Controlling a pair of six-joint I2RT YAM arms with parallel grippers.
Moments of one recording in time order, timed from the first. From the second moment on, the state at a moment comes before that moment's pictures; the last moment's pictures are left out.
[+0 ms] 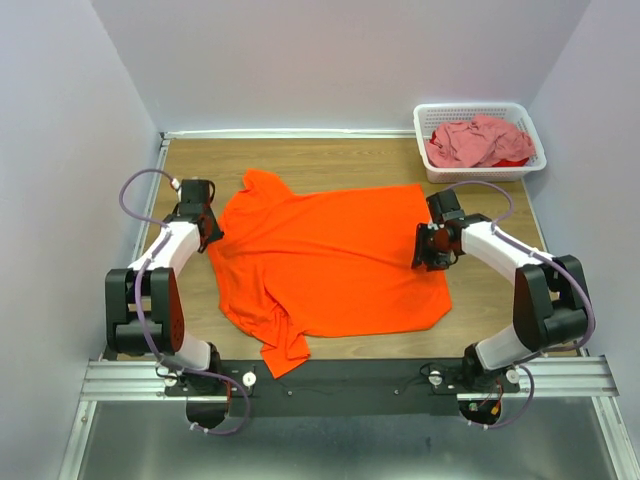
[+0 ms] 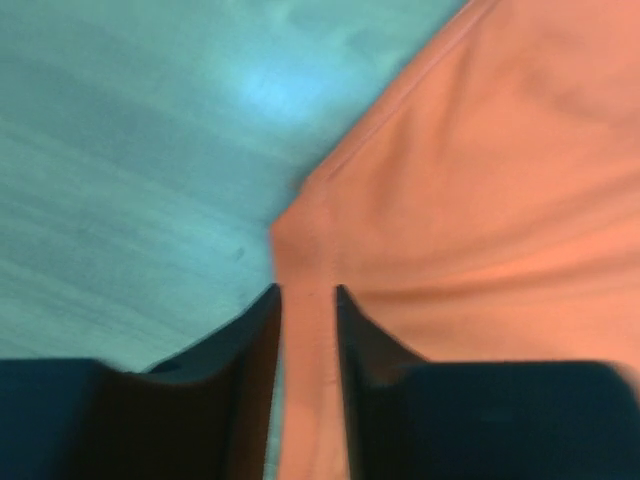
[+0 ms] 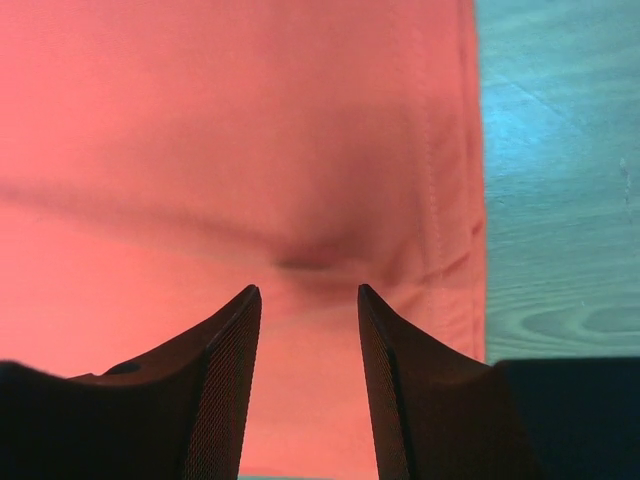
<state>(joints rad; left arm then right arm) 0.02 1.49 0.88 -0.36 -0.22 -0.34 0.25 1.53 0.88 -0.57 0.00 0.42</state>
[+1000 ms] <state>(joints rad) -0.12 2.17 1.66 -0.23 -0.08 -0.37 0.25 1.51 0.89 -0.52 -0.18 0.35</state>
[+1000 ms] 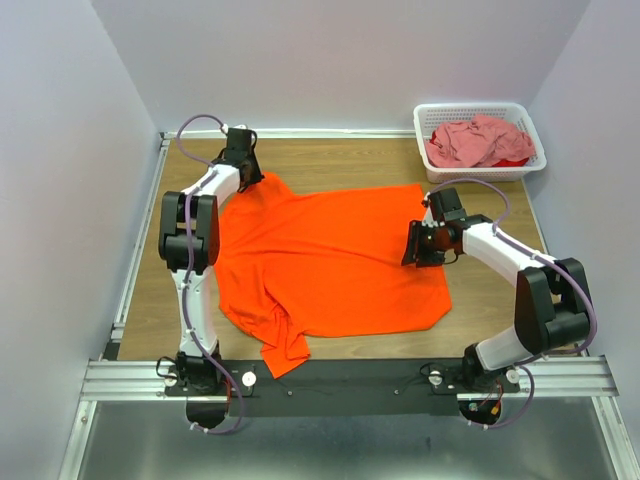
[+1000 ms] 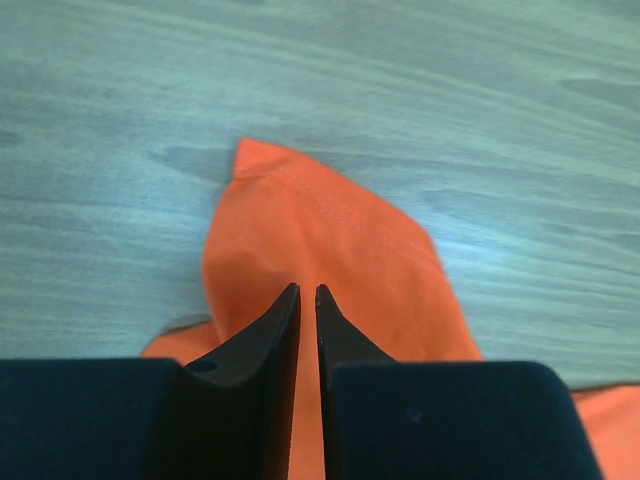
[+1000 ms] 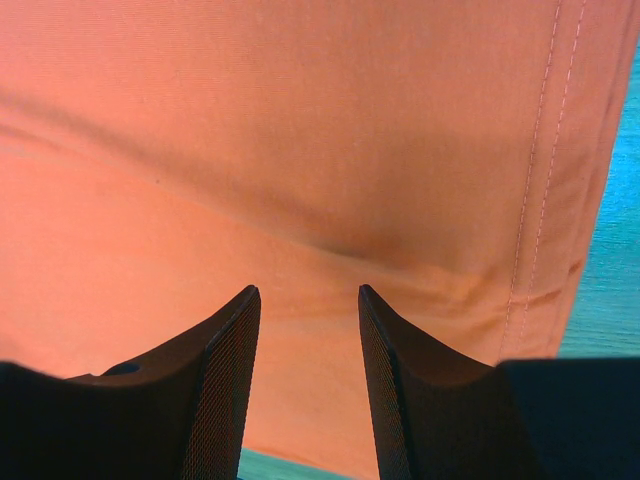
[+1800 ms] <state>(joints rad) -0.02 2.34 1.88 -0.39 -0.12 -0.32 0.25 1.54 0.88 -0.51 -0.18 0.37</state>
